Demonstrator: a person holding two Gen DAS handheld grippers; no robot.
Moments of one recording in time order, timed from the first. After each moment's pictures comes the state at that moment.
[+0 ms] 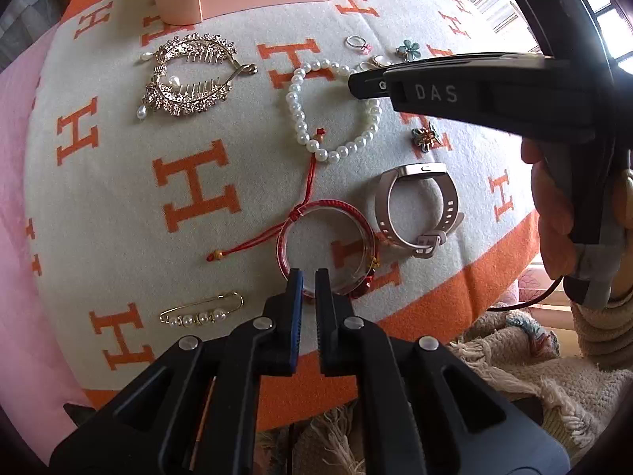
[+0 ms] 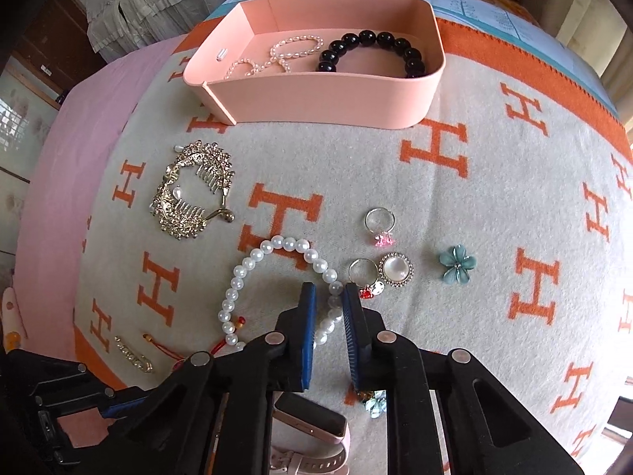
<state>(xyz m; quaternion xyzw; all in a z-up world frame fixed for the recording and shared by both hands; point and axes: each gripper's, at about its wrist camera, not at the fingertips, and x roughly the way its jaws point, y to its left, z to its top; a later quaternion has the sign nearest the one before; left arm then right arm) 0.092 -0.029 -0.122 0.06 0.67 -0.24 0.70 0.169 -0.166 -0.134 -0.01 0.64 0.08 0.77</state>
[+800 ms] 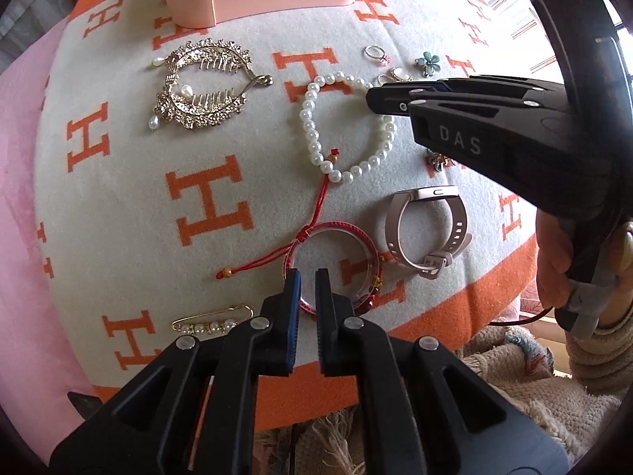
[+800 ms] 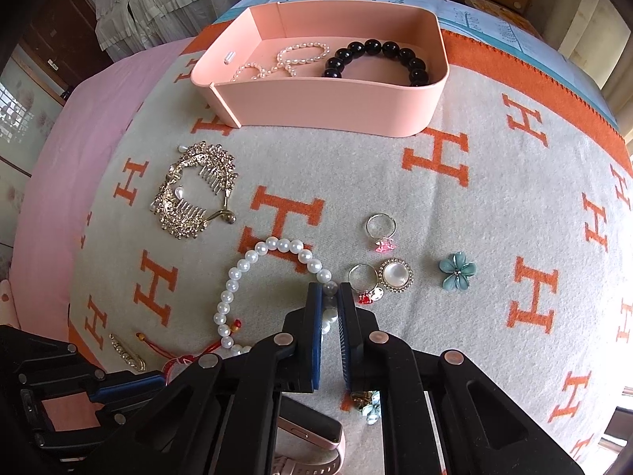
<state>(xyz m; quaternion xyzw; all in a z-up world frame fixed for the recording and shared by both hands) 0.110 -0.031 -0.116 0.07 0.68 -0.21 0.70 0.166 -0.168 -0.130 -0.01 0.62 0.09 0.78</state>
